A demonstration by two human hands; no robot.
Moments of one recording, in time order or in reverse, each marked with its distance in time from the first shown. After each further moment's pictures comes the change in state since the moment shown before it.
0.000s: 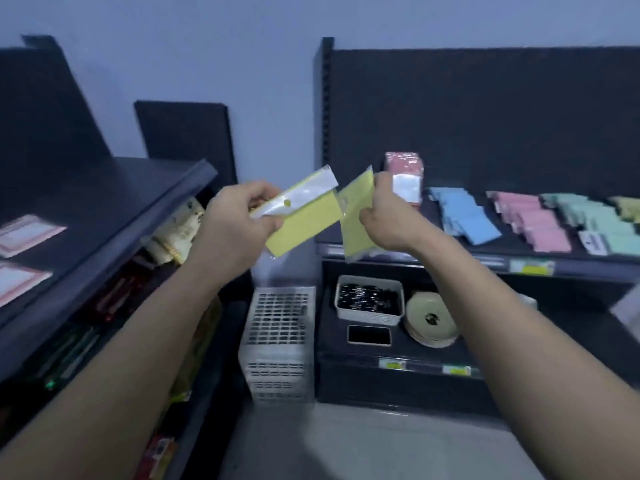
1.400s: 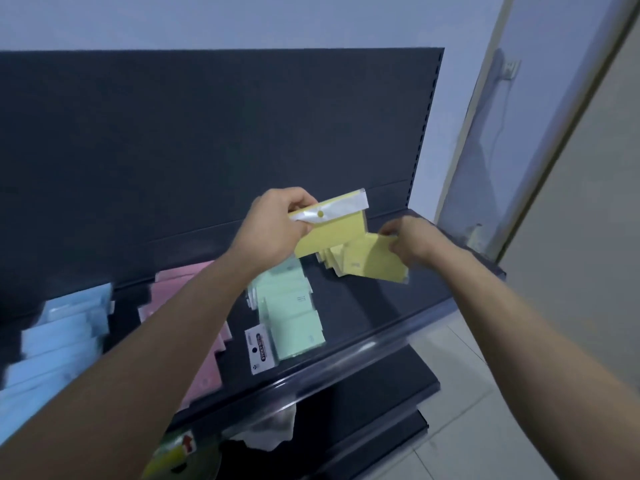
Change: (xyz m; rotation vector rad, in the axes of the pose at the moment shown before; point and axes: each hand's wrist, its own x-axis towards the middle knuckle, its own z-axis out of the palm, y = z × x) left_hand 0.233 0.343 0.681 -0.142 -0.569 0.331; right_hand 0.046 0.658 -0.430 -0.390 0.191 0.644
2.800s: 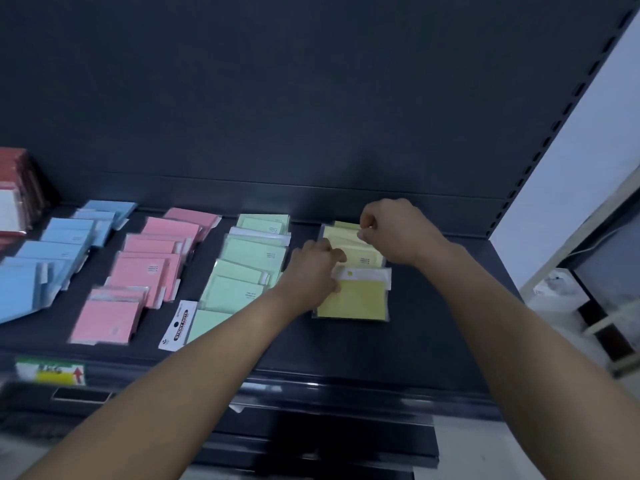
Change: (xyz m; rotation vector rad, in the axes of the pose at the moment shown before) left_hand 0.085 -0.060 0.191 0.542 -0.071 -0.381; right_hand 0.134 0.023 -0.001 0.002 -0.142 -0.675
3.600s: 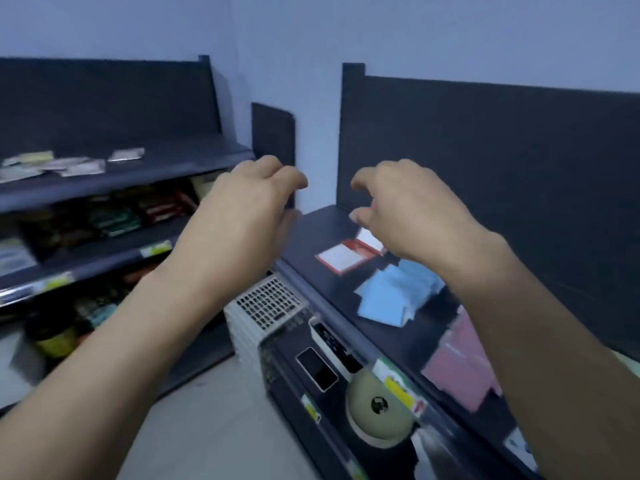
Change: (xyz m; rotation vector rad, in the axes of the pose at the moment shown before) left_hand -0.383 -0.207 -0.289 0.548 0.809 -0.520; right_hand -0.026 -0.480 0.001 -0.086 0.250 -0.996
